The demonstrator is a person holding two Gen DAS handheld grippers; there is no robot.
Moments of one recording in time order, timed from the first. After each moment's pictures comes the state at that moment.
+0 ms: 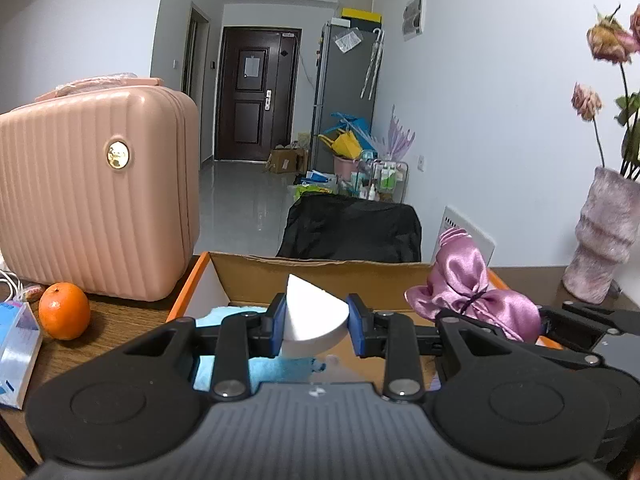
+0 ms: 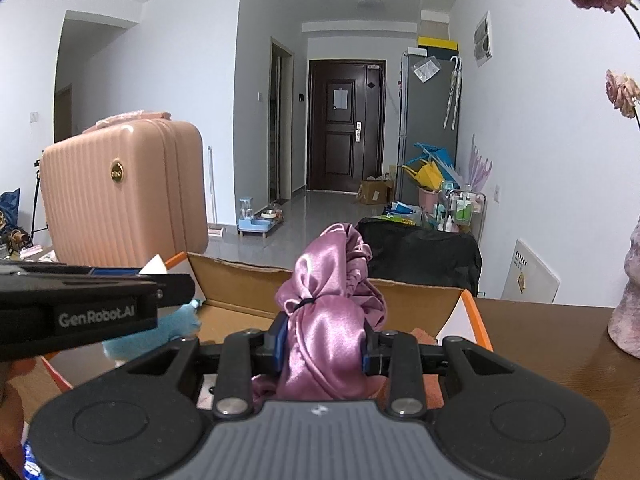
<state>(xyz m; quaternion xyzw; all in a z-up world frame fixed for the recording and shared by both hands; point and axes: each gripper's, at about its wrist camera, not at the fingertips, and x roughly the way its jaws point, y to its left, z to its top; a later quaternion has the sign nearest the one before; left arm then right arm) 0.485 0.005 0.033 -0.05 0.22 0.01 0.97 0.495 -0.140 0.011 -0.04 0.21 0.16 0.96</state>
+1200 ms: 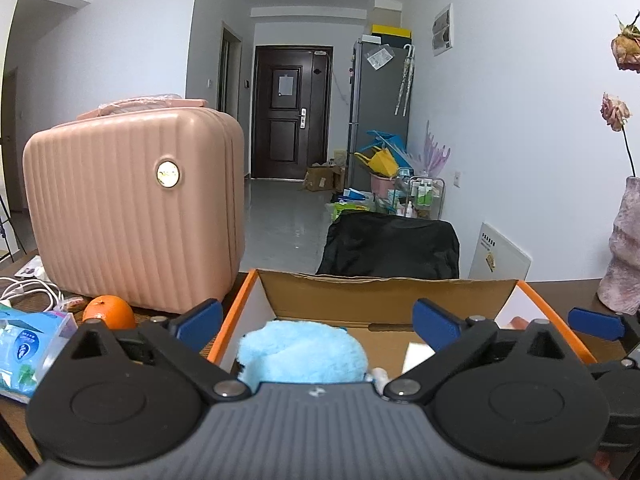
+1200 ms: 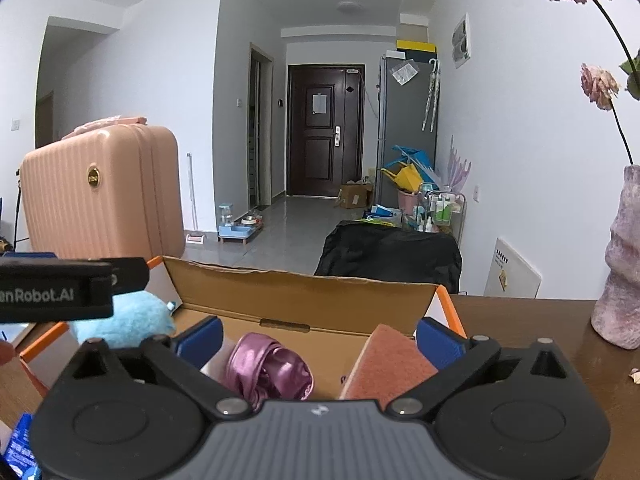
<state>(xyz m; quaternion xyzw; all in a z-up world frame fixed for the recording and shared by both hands) 0.473 0.012 0.041 -0.04 0.19 0.07 0.98 0.502 -0.149 0.002 -0.03 0.20 0.13 0.97</state>
